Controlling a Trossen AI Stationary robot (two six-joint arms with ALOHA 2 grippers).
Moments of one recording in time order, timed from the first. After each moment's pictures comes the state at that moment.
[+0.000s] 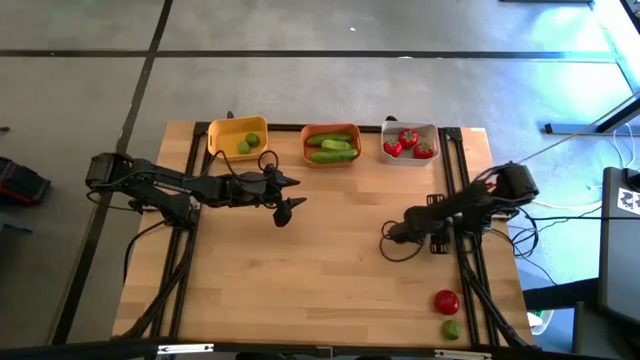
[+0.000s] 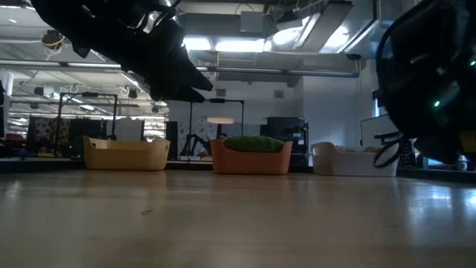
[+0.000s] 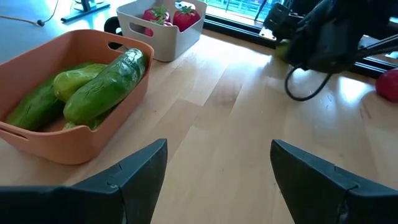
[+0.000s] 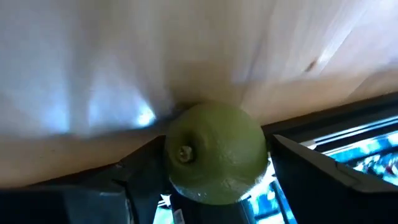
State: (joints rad) left arm 0.06 1.29 0.54 0.33 -0.27 -0.26; right arm 0.22 1.65 0.67 -1.24 0.09 0.31
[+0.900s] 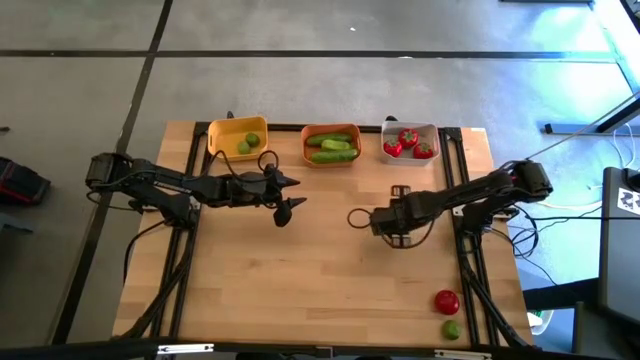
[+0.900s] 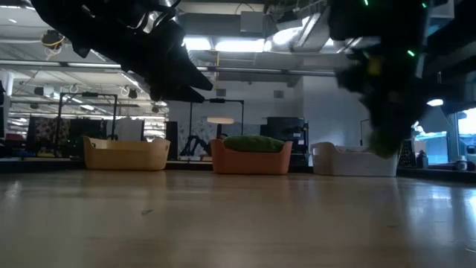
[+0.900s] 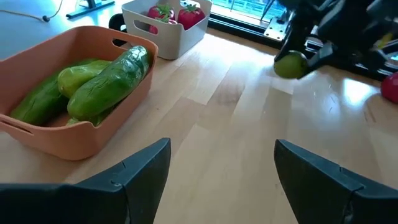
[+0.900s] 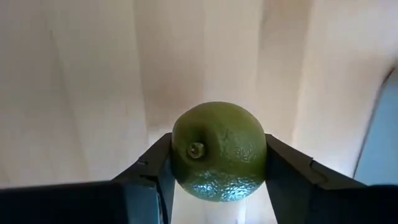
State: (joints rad) left arm 0.06 1.29 0.54 0.33 -0.27 -0.27; right arm 0.18 1.52 0.97 -1.01 0.29 0.19
